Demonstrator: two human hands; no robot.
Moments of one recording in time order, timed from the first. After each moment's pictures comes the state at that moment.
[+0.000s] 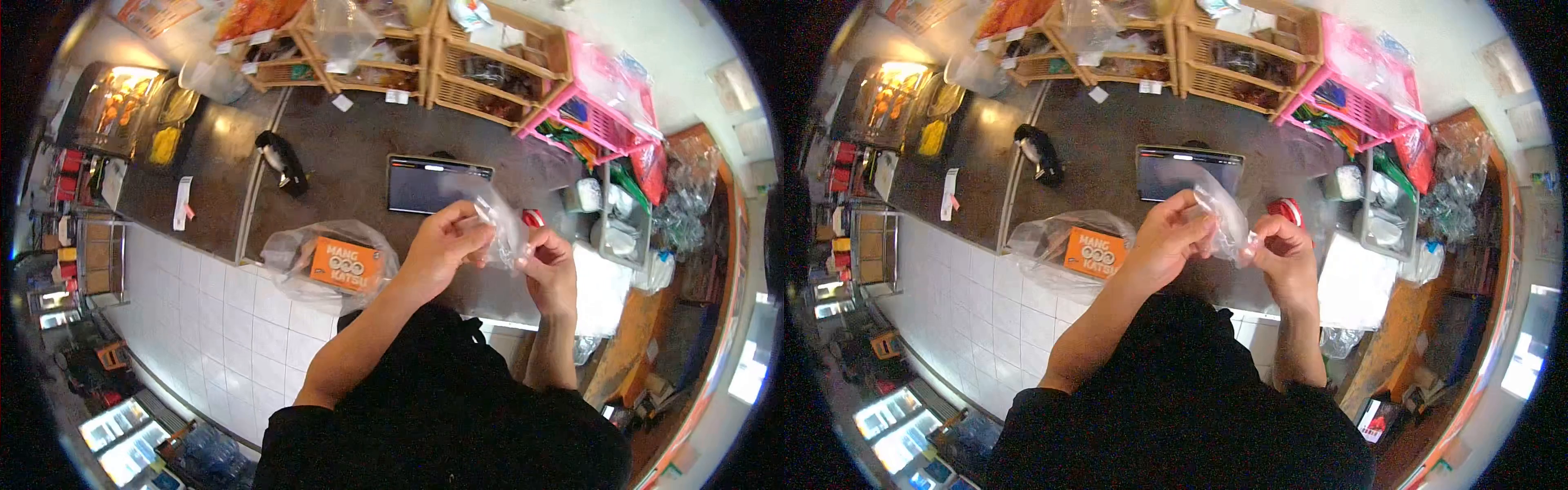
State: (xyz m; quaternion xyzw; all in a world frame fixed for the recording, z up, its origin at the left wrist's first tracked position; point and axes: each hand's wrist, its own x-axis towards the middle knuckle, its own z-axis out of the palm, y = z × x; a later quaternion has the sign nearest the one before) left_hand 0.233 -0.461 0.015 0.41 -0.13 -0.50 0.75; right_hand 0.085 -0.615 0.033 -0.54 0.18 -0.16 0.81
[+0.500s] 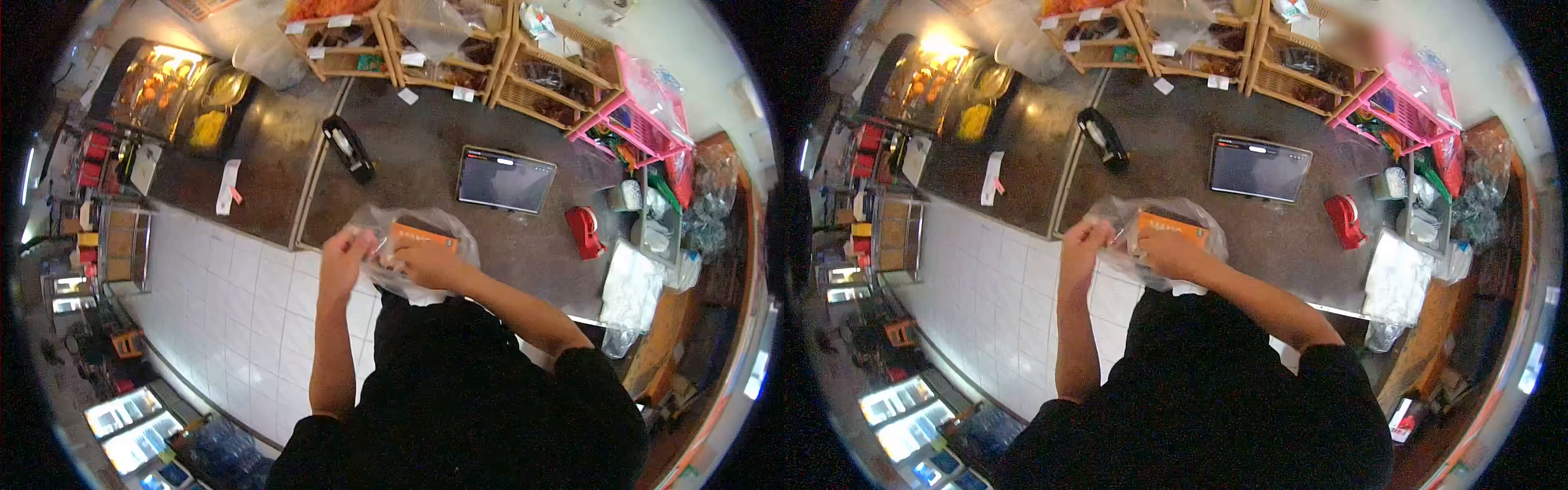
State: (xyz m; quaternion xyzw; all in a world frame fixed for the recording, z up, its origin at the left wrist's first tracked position) left_hand 0.325 -0.194 -0.011 0.75 -0.06 -0.26 0.61; right_hand 0.243 -0.377 -0.100 -0.91 -0.15 0.08 0.39
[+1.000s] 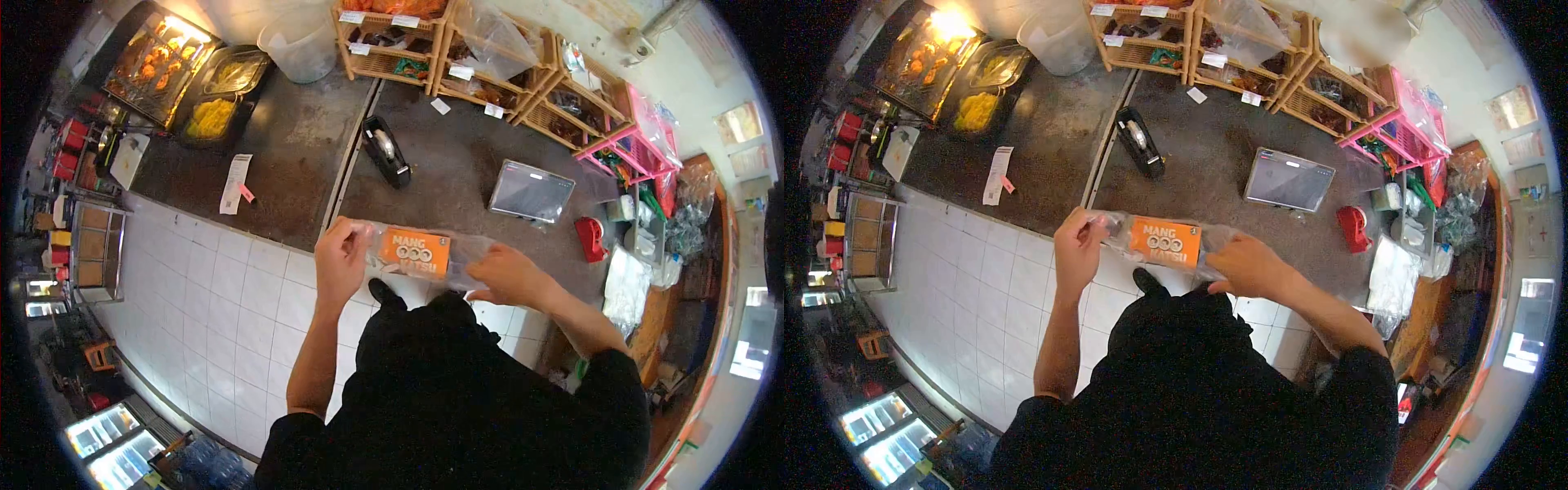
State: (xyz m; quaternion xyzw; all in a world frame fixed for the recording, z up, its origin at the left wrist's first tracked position) left_hand 0.405 -0.078 0.003 0.78 -0.22 -0.11 0.58; right_hand 0.257 -0.344 0.048 -0.94 -0.14 0.27 0.14
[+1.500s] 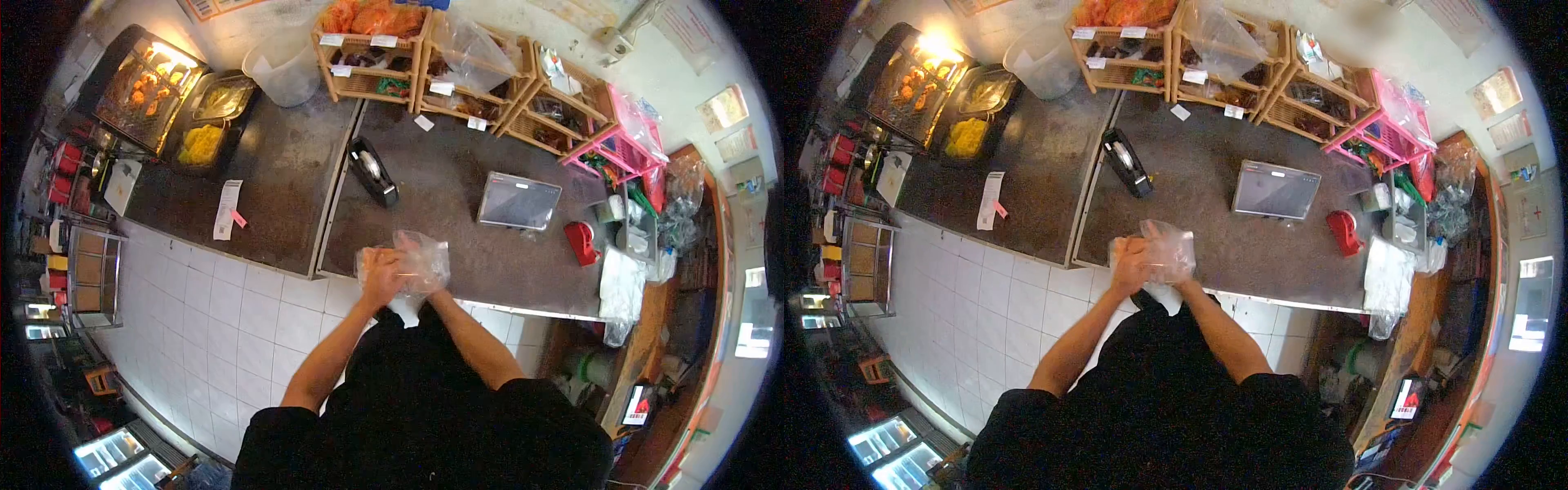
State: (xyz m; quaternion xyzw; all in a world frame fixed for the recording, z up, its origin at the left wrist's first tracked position) left_hand 0.393 -0.114 -0.209 0.77 -0.50 -0.16 0.36; right_hand 0.303 -0.275 -0.284 -0.89 0.05 -0.22 0.41
